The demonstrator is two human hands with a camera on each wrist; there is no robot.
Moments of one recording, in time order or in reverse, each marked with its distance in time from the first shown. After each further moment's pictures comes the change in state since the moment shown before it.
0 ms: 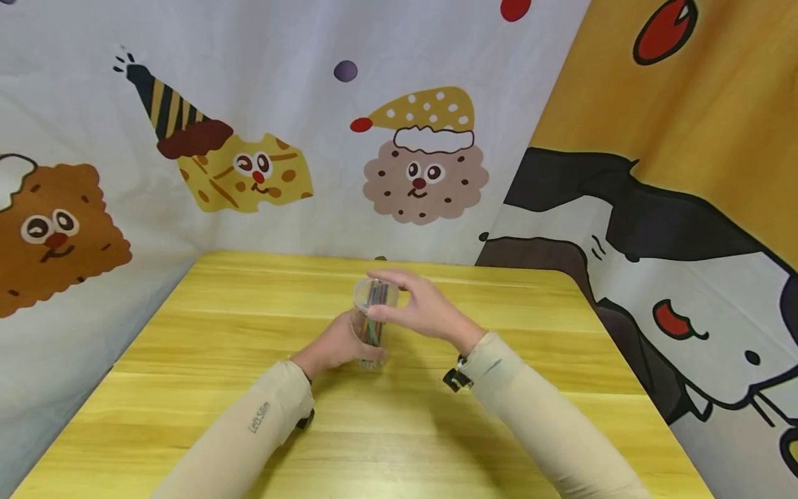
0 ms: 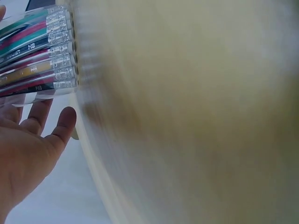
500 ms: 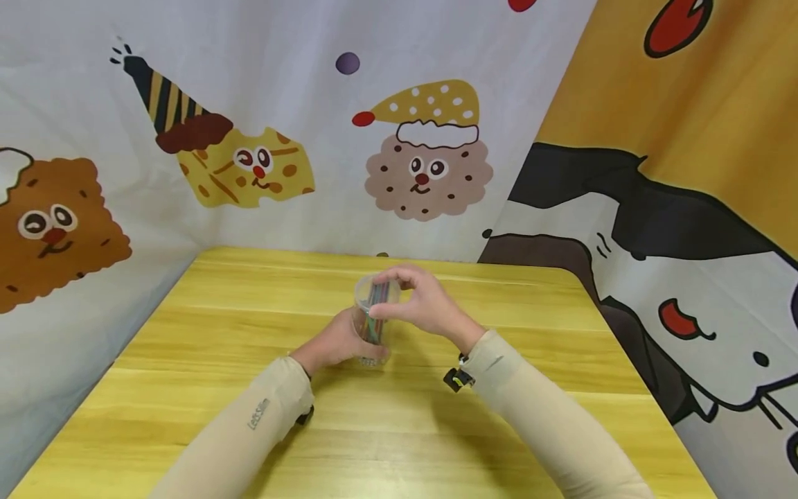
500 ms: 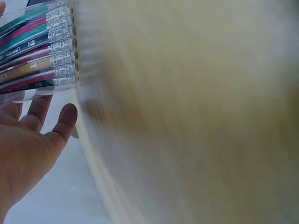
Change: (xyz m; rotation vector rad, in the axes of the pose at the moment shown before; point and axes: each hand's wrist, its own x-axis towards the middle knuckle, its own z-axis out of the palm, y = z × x) left_hand 0.003 -0.001 -0.002 -0.047 -0.027 0.018; right_hand 0.009 0.012 -0.004 0.093 -0.011 0.043
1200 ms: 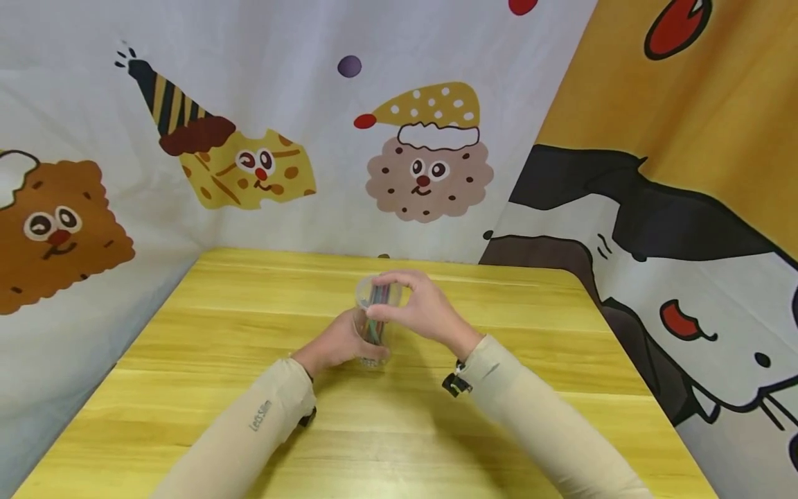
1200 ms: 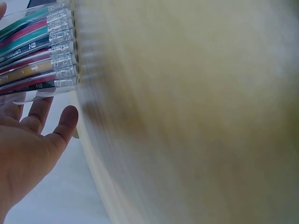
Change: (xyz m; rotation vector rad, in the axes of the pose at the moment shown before) left_hand -0.002 0.001 0.000 0.015 0.001 -0.033; right_hand -0.006 -0.009 0.012 -0.060 0.051 -0.011
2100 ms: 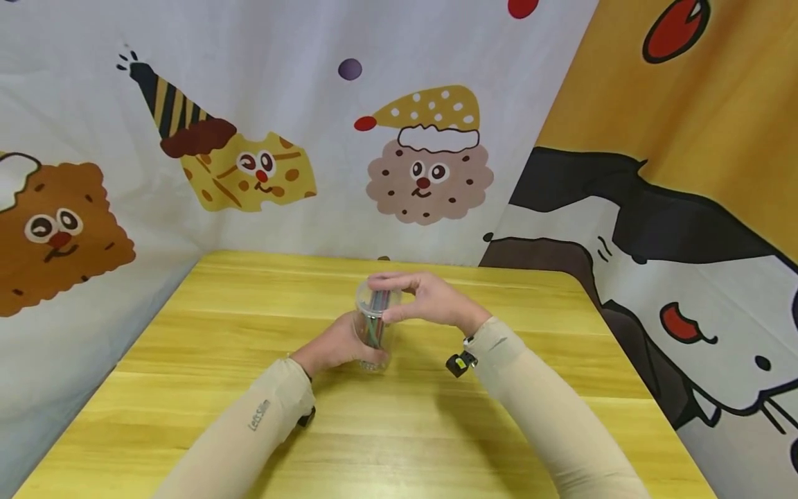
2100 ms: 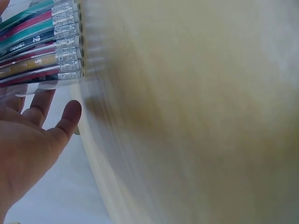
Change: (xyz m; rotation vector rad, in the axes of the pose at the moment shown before) left_hand 0.001 0.000 -0.003 -0.041 -0.052 0.015; right_hand 0.014 0.018 -0.027 0.209 -0.298 0.050
